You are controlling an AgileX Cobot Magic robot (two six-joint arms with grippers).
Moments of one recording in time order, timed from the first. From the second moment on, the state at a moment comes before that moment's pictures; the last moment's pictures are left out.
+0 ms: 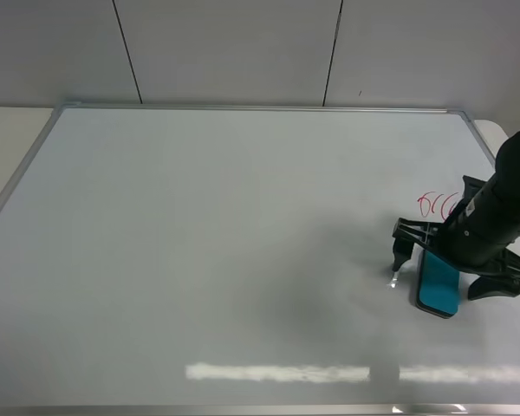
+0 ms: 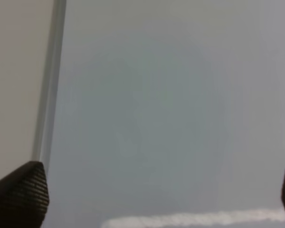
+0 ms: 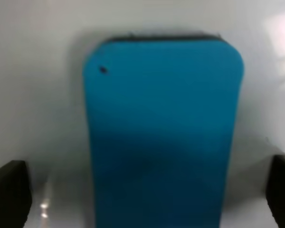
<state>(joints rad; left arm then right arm) -0.10 -0.01 -0.51 -0.01 1.05 -0.07 0.22 1.67 -0.62 0.01 0.50 0.61</state>
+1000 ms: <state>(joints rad) -0.10 -0.01 -0.51 -0.01 1.05 -0.07 0.22 1.60 -0.61 -0.10 0.60 0.61</state>
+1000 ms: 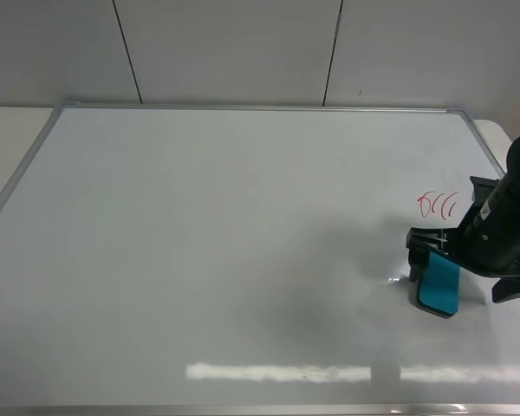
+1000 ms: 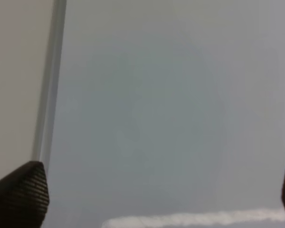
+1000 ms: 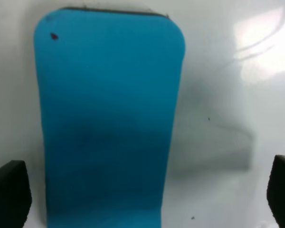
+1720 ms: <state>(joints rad) -0.10 -0.01 -0.51 -0.01 1.05 -0.07 0.22 1.61 -0.61 -0.15 0.57 0.64</state>
